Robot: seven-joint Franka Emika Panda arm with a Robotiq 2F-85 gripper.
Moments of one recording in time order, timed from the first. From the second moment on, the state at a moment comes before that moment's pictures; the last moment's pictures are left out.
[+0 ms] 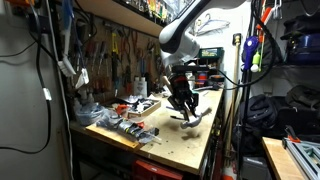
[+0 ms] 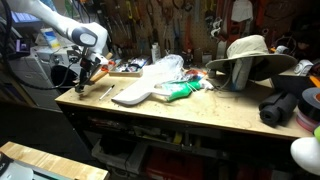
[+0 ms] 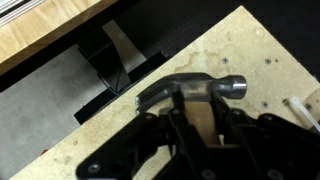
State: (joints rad) arm -0.06 0.23 -0.06 -2.10 0.34 1.80 0.36
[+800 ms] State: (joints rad) arm -0.08 0.45 -0.05 -1.95 0.49 1.72 0.34
